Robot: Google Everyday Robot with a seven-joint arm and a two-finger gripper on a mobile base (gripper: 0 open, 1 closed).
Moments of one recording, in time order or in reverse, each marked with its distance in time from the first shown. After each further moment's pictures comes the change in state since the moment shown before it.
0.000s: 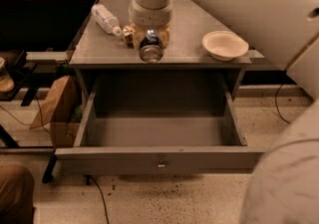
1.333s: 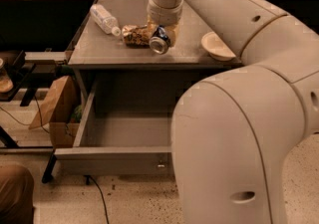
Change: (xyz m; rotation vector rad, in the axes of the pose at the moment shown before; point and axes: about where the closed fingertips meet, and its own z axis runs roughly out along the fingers) arm -0.081 -0.057 0.074 0.008 -0.004 0.482
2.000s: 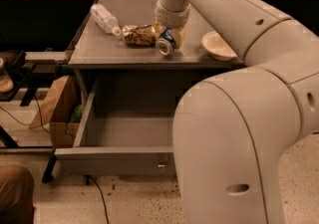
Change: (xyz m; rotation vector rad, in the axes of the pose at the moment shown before) arm -0.013 -0.019 0.015 0.011 -0.008 0.098
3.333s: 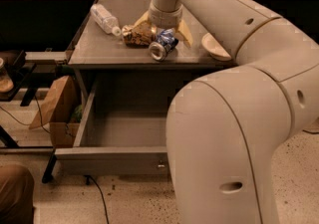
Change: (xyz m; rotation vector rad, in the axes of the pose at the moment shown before) arm 0.013 0.015 0.001 0.014 0.020 -0.150
